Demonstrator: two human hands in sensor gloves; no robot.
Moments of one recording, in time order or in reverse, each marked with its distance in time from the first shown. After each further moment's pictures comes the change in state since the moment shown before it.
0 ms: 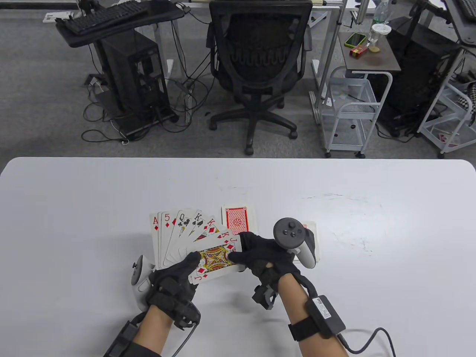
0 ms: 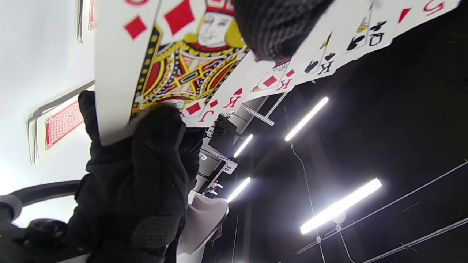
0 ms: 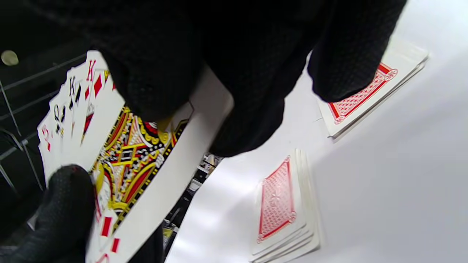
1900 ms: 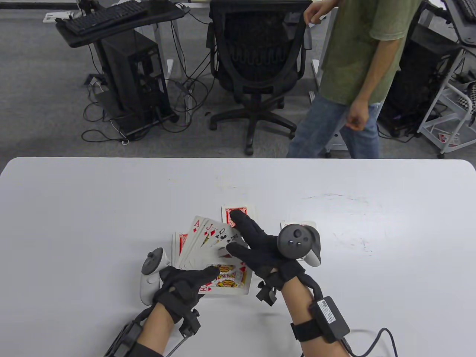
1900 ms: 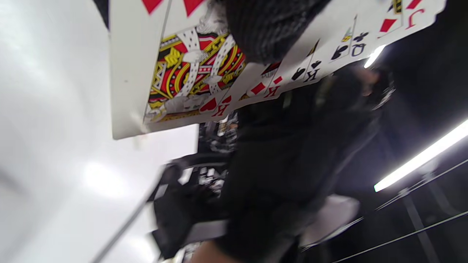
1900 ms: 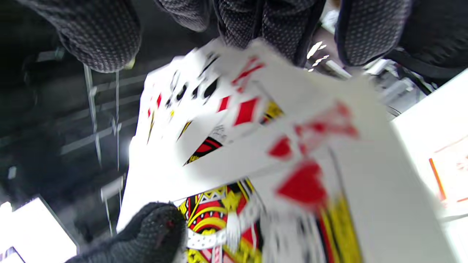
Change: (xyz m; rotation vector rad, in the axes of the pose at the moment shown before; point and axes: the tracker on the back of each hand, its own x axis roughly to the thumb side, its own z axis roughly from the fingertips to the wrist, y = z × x) left_hand -0.006 -0.012 -0.009 -0.119 0.174 -0.226; right_hand 0.037 -0.009 0.016 -0.117 -0.324 0.118
